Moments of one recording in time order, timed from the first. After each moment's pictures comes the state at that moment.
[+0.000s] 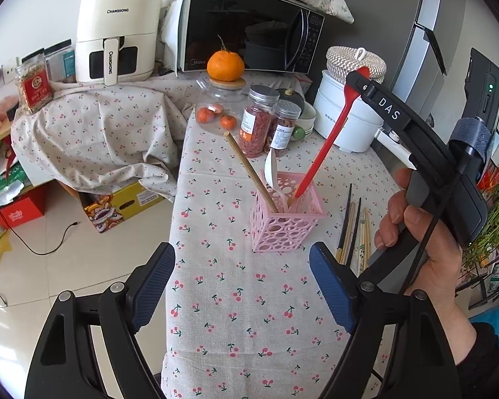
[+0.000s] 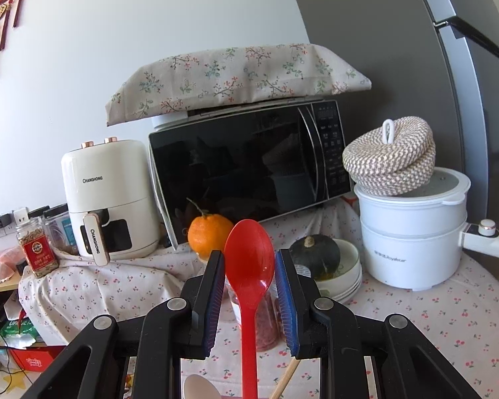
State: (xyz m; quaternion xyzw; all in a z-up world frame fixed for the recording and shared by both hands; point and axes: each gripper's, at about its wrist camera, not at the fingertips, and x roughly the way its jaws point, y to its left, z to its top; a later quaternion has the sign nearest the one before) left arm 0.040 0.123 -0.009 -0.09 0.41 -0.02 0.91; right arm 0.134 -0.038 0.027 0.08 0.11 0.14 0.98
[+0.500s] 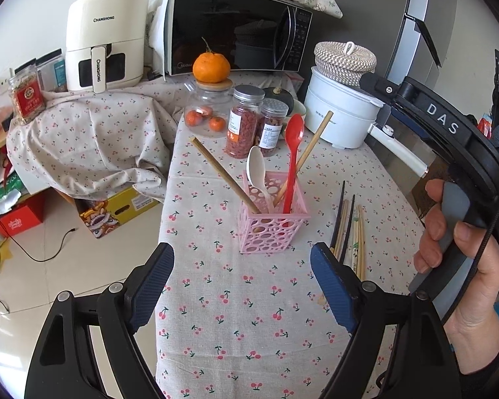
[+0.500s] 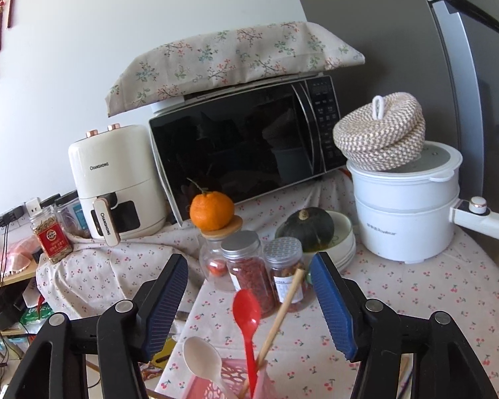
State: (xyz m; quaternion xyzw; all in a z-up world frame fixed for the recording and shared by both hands) left arm 0.043 0.100 -0.007 -0.07 0.41 -0.03 0.91; right arm 0.118 -0.083 0.042 0.09 0.18 0.15 0.97
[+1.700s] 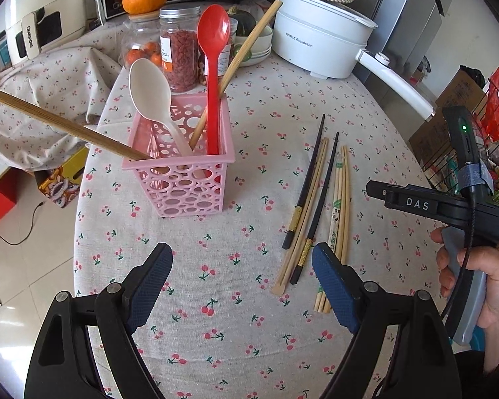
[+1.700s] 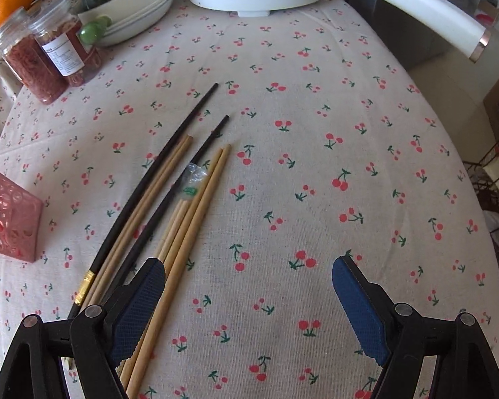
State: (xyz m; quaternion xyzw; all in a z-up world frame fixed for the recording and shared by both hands) left arm 0.099 0.008 -0.078 -0.05 0.52 -0.06 0.85; right arm 0.180 -0.216 -0.115 0.02 0.55 0.01 0.83
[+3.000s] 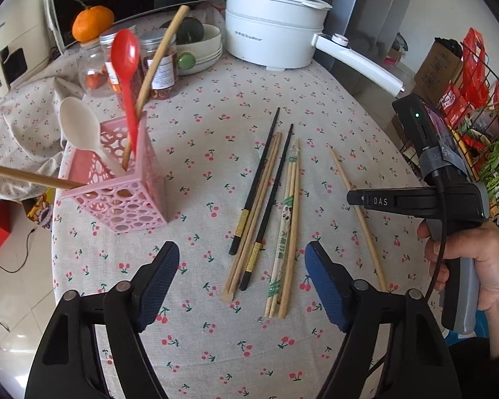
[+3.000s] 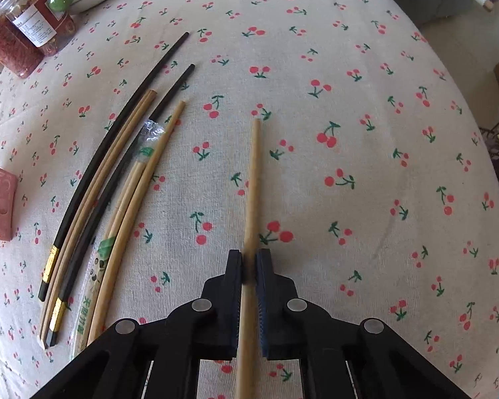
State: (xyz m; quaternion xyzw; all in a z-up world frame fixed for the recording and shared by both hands) left arm 0.099 -0.059 -0.071 0.01 0.51 -0.11 0.85; right arm 0.178 -0.263 -0.138 0.05 0.61 0.04 0.79
